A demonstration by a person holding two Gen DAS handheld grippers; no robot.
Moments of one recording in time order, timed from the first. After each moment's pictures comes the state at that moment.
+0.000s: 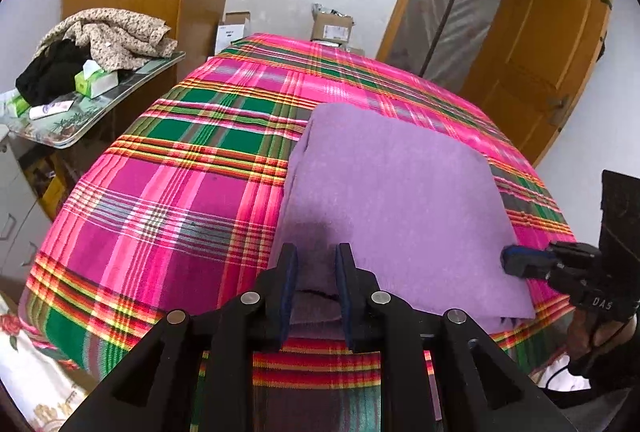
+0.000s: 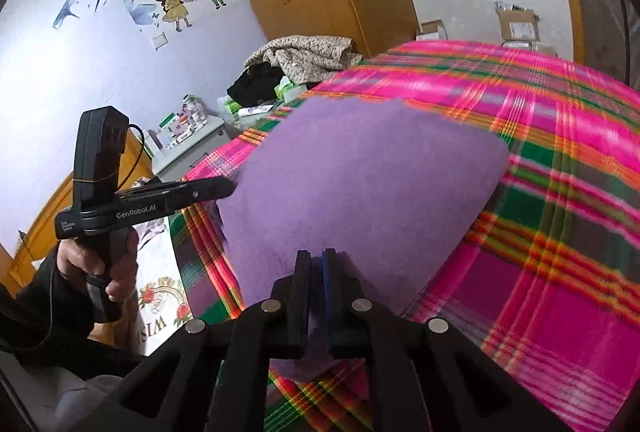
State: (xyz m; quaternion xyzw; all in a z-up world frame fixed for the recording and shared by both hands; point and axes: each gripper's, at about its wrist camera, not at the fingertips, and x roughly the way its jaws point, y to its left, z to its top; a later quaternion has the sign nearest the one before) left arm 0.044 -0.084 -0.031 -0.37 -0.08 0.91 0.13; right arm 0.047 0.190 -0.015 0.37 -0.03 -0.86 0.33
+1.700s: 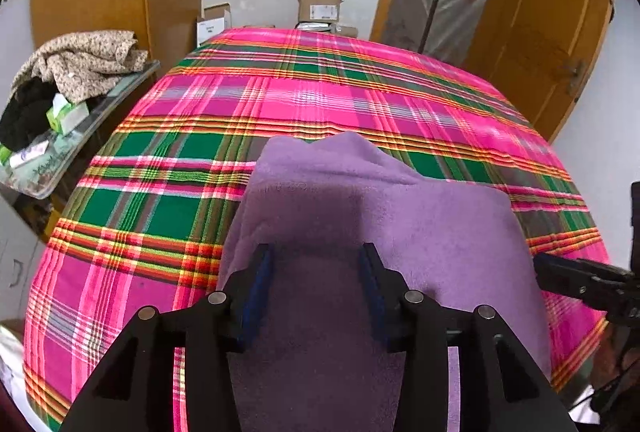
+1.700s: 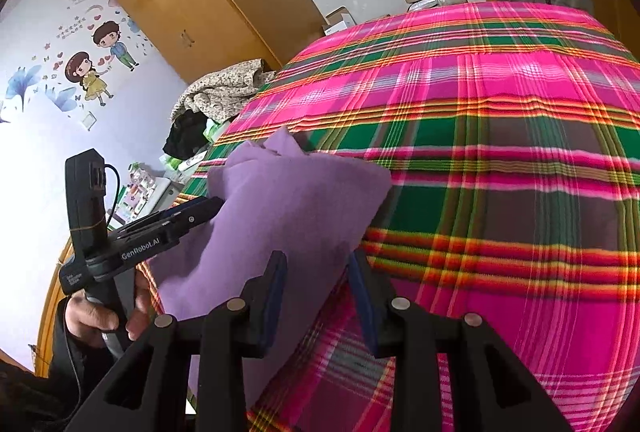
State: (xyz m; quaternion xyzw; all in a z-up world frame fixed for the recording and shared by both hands) left arm -0.042 -0.025 -0.027 -0.41 -0.03 0.90 0.14; right arm -0.008 0.250 -0.027 0.42 -0.17 -0.86 0.23
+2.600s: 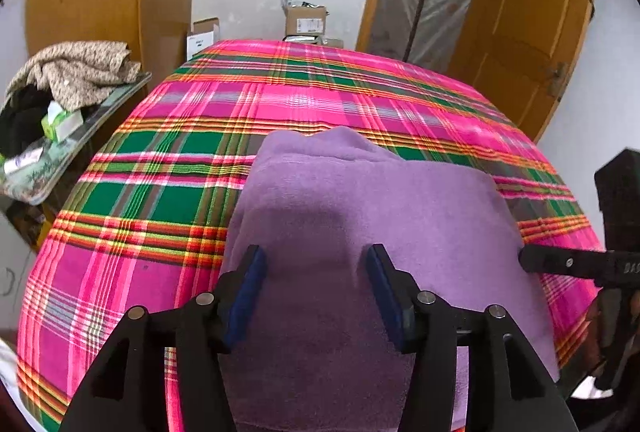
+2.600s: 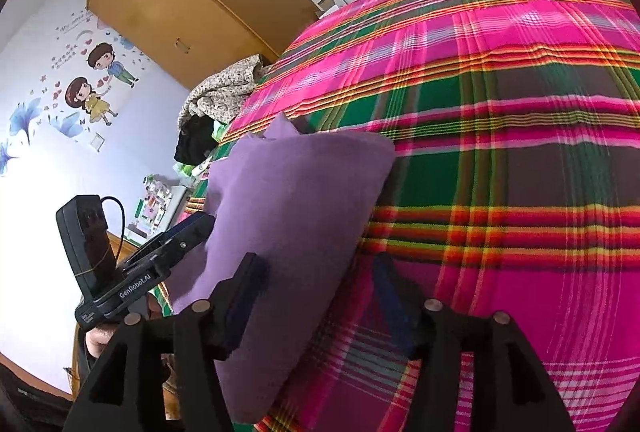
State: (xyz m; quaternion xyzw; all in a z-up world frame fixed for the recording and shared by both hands) left arm -0.021 -0.033 -0.035 -0.38 -0.03 0.91 0.15; right arm -0.021 0.246 -0.048 0.44 -0.23 -0.83 0.24
